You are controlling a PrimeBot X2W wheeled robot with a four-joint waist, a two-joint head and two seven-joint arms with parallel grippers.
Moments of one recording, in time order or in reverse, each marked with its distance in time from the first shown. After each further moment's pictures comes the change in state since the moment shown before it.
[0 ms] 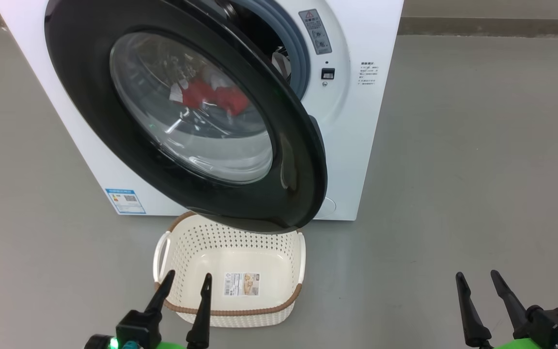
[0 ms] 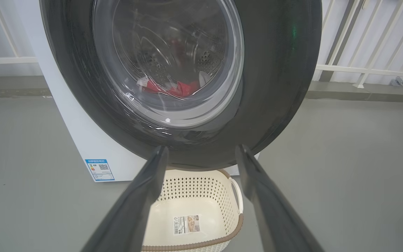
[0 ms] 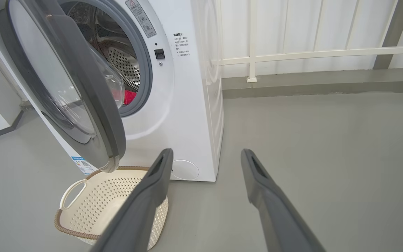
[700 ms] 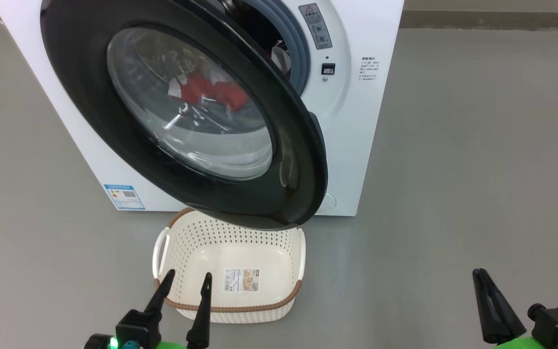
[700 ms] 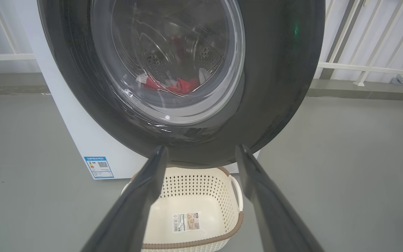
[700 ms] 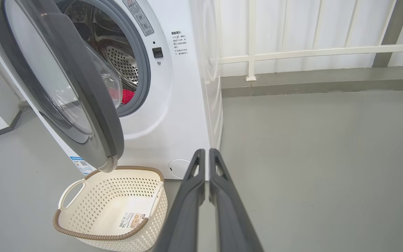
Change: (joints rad) left arm 0.000 0.000 0.000 -0.004 0.000 0.000 0.000; right arm -0.001 0.001 -0.006 -0.010 0.001 0.000 0.000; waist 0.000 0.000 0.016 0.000
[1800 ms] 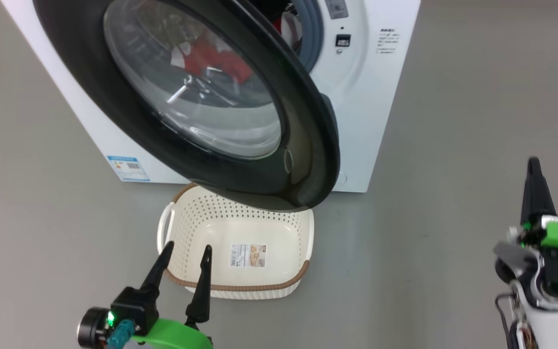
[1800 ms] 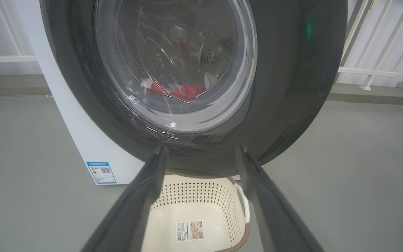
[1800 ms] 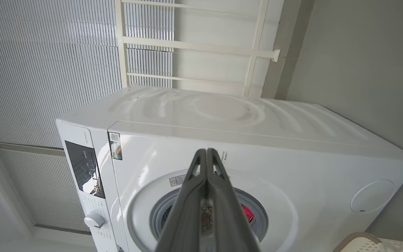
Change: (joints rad) left arm -0.058 -0.001 0.003 -0.032 -0.003 0.000 0.000; right arm -0.375 -0.003 -0.081 0.077 1.295 0.000 0.101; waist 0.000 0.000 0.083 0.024
